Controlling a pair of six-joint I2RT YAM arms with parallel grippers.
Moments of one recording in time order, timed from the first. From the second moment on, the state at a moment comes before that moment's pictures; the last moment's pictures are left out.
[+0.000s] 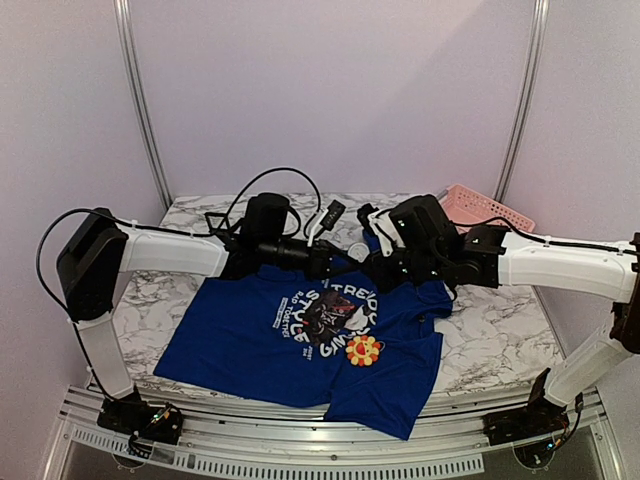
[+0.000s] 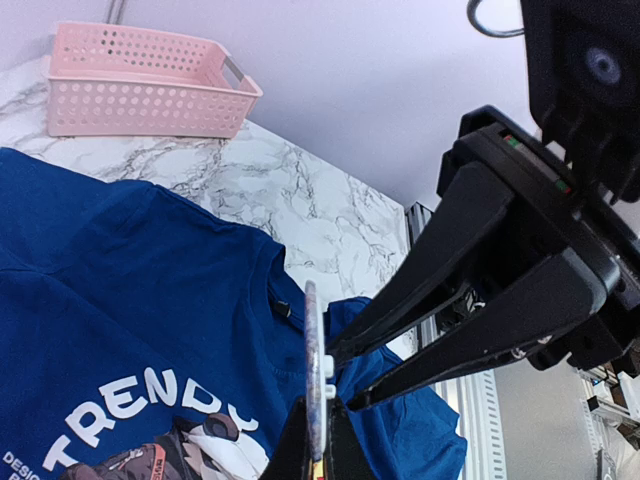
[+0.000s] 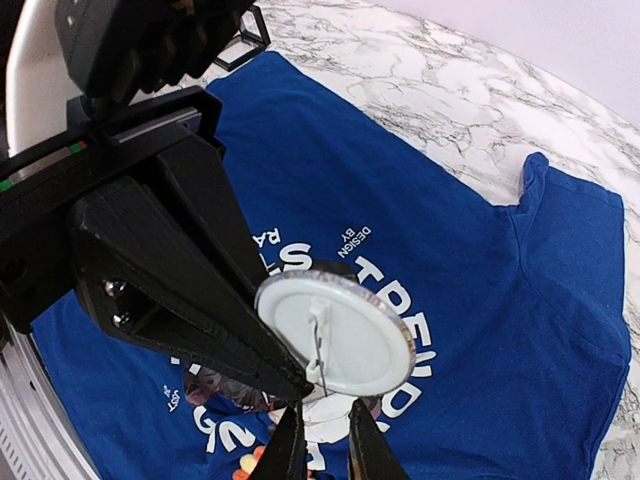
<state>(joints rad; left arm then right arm) -0.77 1.86 1.18 0.33 0.74 -0.27 0.96 1.49 1.15 -0.34 0.17 0.28</state>
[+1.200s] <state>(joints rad) -0.77 1.80 1.11 0.41 0.80 -0.20 0.75 1.01 0.77 0.03 -0.41 0.33</state>
